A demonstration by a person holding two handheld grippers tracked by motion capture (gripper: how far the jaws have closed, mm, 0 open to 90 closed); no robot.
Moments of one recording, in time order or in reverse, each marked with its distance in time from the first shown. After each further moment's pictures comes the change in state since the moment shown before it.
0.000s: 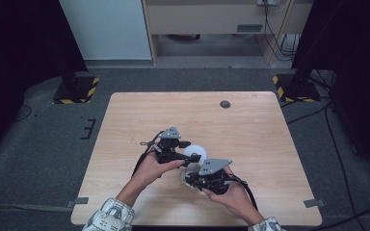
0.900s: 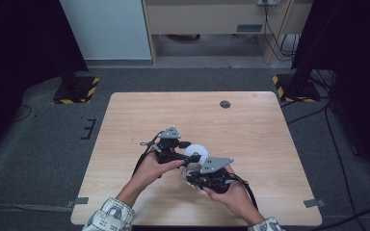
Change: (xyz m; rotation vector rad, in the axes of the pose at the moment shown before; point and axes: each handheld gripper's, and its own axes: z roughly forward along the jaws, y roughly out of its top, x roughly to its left) left arm 0.001 -0.001 0.000 -0.005 -0.009 -0.009; right arm -0.002 0.001 -0.003 -0.005 -0.005 0.030
